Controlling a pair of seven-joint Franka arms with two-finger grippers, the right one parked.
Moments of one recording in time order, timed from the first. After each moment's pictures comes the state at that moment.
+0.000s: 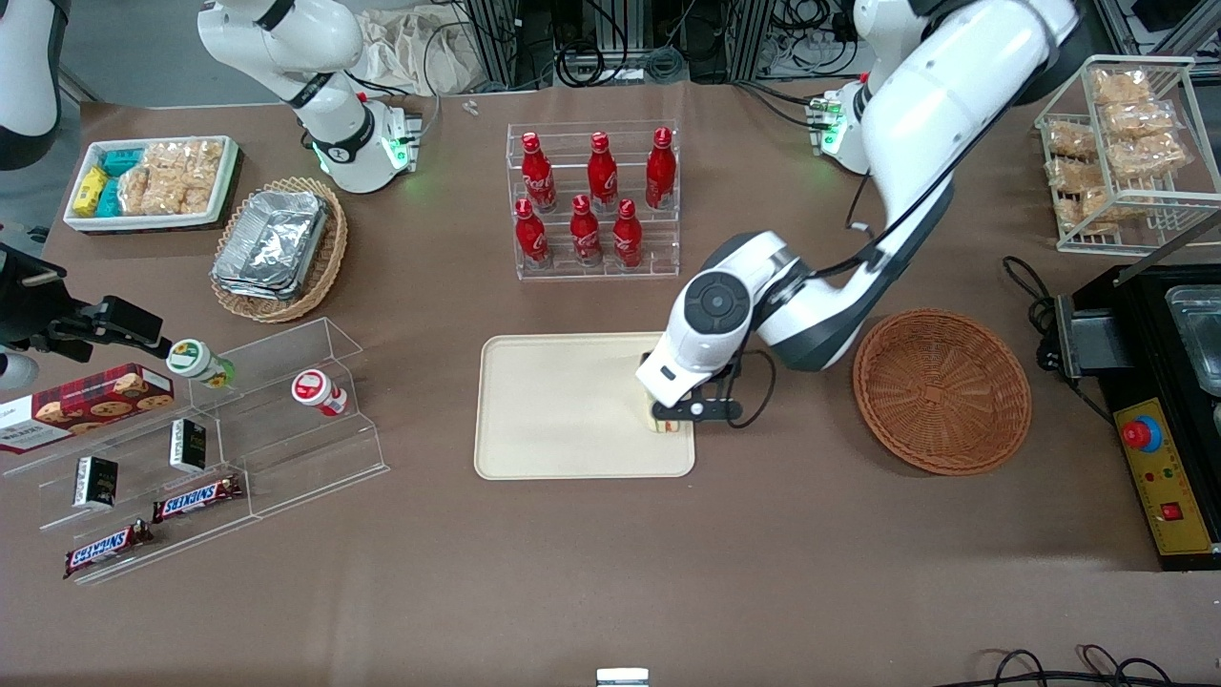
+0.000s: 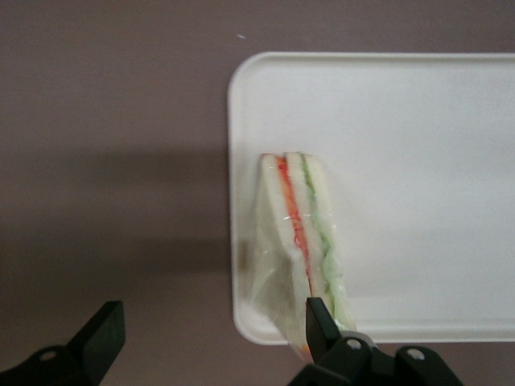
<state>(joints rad) -0.07 0.64 -0.69 -1.58 0.37 2.00 -0.85</state>
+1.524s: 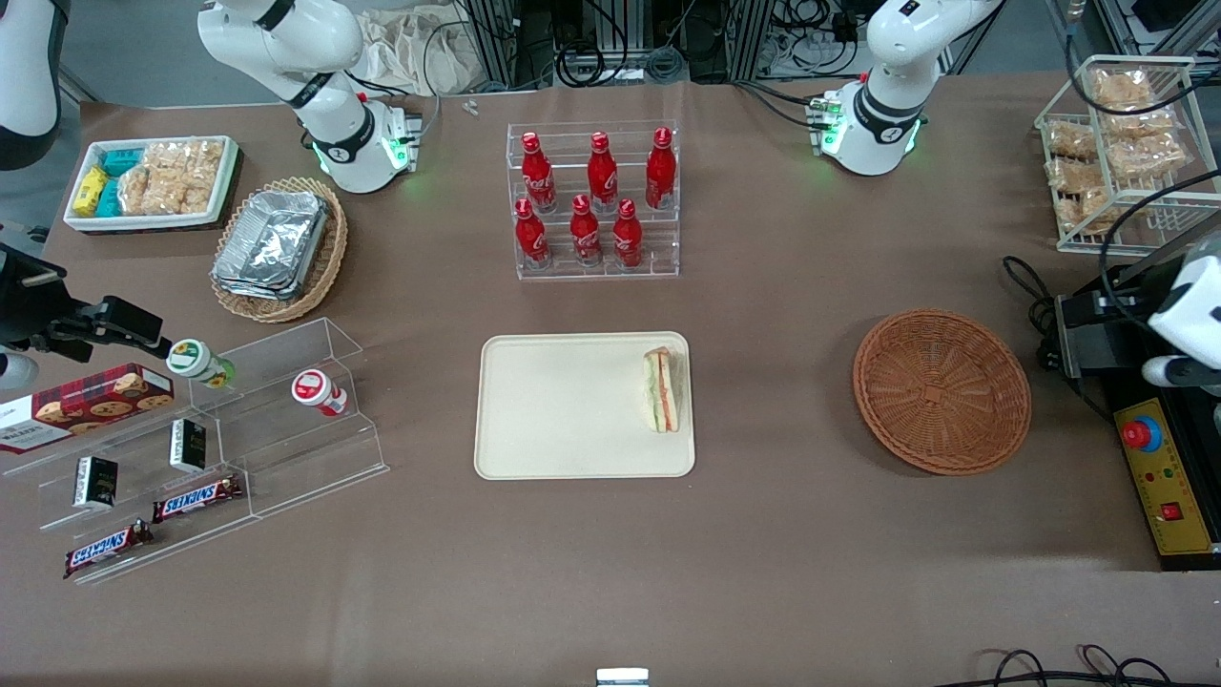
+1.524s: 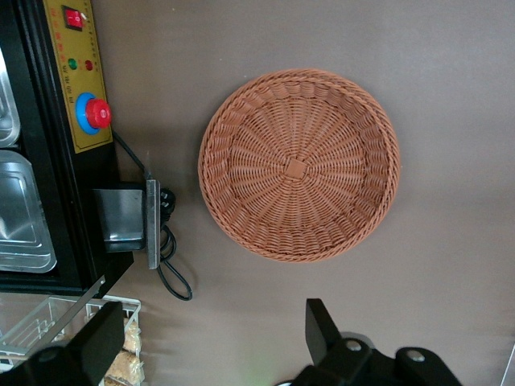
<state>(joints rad) 0.64 0.21 -0.67 -1.52 0.22 1.51 -0.04</state>
